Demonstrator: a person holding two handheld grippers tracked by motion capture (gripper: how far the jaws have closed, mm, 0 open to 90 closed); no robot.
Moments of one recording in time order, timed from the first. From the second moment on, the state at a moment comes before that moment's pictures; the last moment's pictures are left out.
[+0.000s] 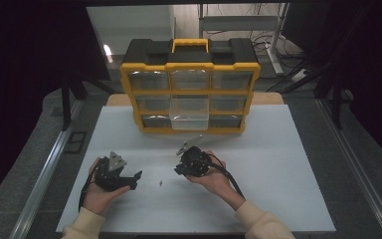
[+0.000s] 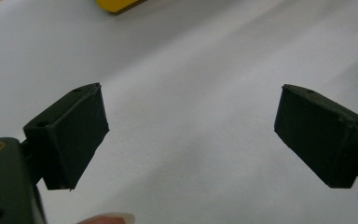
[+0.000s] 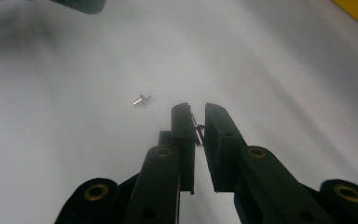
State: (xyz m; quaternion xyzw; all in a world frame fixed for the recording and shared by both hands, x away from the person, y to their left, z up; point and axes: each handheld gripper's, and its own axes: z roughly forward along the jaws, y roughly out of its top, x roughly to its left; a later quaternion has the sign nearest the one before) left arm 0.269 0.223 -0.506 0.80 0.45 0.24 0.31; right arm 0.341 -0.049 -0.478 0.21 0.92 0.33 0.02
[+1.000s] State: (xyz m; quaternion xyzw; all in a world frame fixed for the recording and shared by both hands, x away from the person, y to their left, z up) left arm 0.269 0.222 -0.506 0.80 0.45 0.25 0.31; right arm 0.337 -0.067 -0.434 0.20 0.90 0.38 0.04
